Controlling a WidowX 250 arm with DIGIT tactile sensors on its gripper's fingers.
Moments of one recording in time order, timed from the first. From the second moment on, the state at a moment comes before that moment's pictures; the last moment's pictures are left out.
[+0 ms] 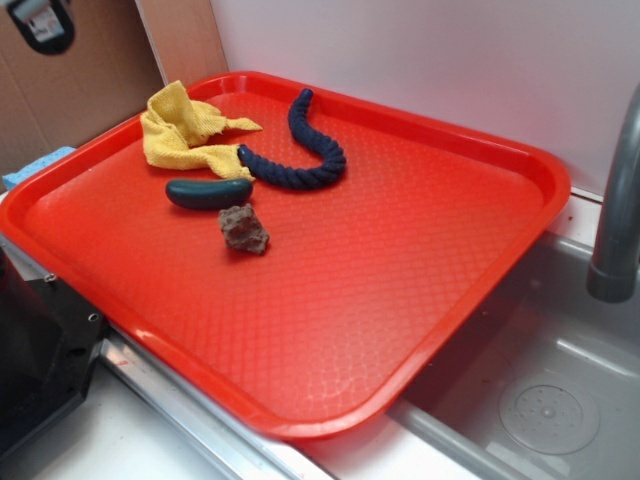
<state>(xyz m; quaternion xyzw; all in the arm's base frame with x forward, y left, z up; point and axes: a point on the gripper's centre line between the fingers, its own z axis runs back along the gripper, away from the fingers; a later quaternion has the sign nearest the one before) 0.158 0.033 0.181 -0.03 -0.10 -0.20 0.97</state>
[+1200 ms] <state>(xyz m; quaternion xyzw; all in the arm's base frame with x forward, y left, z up) 0.211 0.042 0.039 -0.01 -0.08 -0.37 0.93</state>
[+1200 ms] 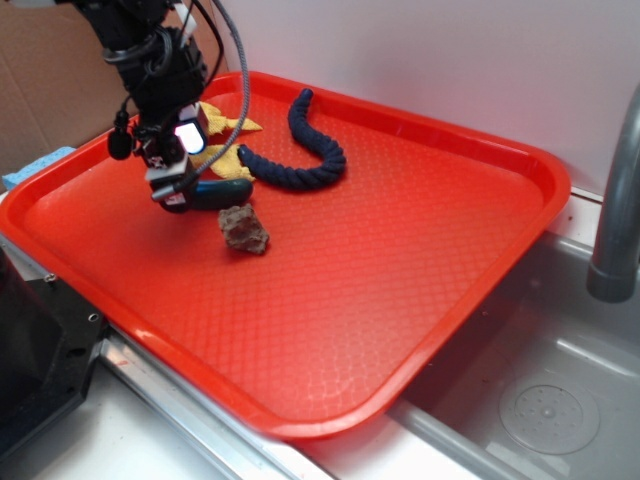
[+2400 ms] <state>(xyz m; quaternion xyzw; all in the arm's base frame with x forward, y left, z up) 0.204 0.051 0.062 0.01 -0.02 -0.26 0.96</state>
